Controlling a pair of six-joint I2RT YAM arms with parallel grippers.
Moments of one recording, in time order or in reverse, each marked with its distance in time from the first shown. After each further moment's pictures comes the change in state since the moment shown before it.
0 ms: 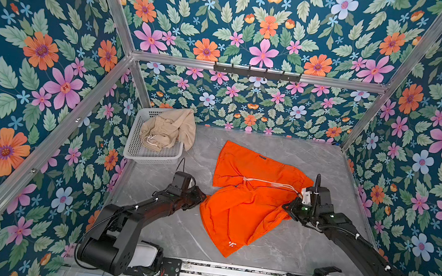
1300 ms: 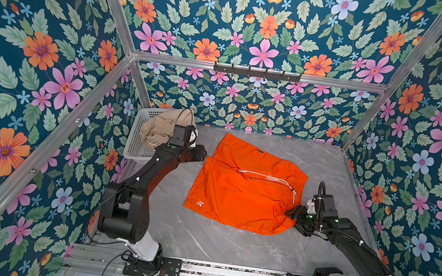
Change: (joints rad) left arm 0.112 0.143 0.649 -0.415 -0.101 0.512; right arm -0.070 -0.065 -0.048 -0.212 0.016 0.033
